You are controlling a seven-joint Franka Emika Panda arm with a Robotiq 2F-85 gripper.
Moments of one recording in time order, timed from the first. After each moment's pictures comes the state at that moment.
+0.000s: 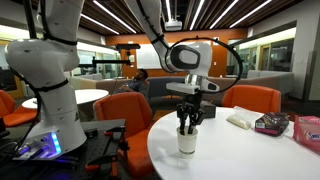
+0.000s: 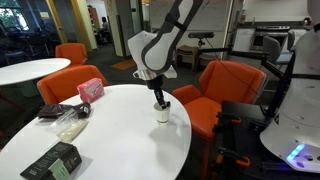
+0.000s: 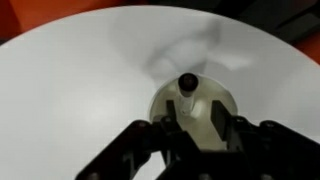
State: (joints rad) arm -0.03 0.36 -0.03 -2.22 -0.20 2.34 -0.41
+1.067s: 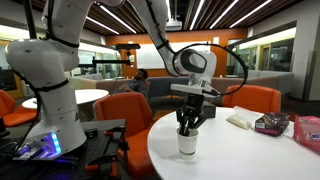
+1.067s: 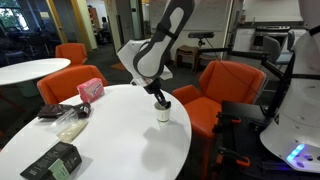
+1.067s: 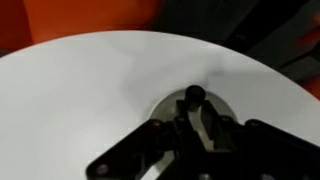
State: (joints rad) arm -0.02 0.46 -0.01 -2.09 -0.31 2.13 -0.41
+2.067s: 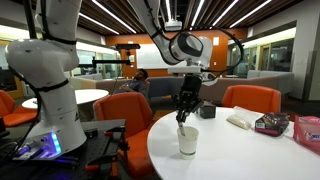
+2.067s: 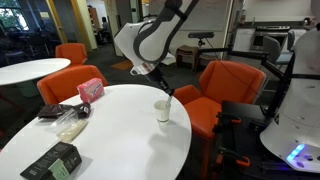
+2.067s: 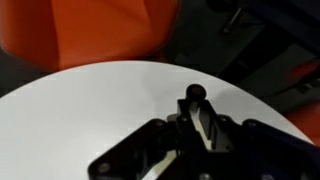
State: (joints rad) arm -0.01 0.31 0.01 -2.13 -0.39 1.98 -0.42
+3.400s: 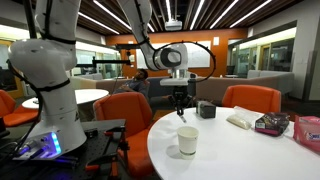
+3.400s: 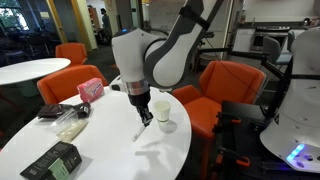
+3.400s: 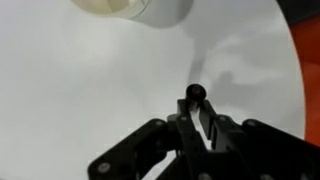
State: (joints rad) arm 0.08 0.30 0.13 -2.31 -0.28 2.57 -0.45
